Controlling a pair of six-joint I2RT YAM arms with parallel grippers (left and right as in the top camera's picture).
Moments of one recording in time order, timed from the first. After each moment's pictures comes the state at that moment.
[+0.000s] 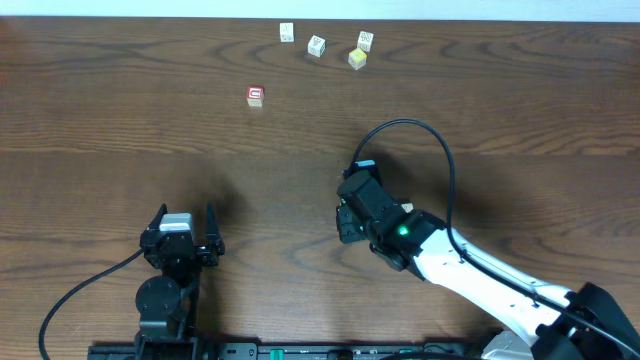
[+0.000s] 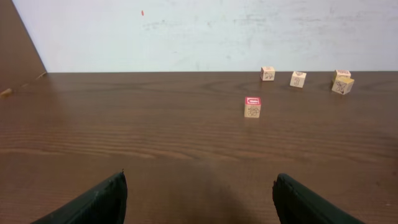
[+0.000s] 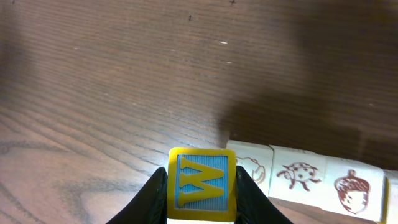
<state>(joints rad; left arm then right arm) -0.04 0.04 0.02 -0.12 -0.08 0.01 0.78 1.49 0.81 -0.32 0.11 0.56</state>
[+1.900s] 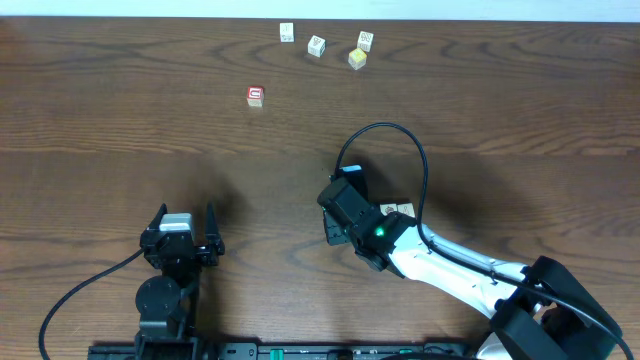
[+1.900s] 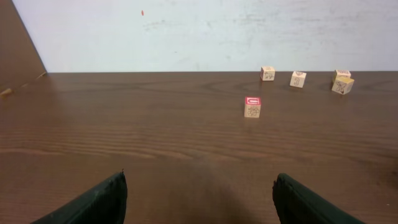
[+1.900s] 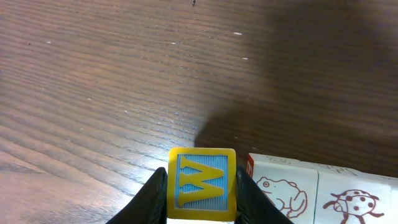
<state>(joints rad) -0.04 0.04 0.02 -0.12 -0.08 0.01 0.84 1.63 0.82 -0.23 0.18 0.61</state>
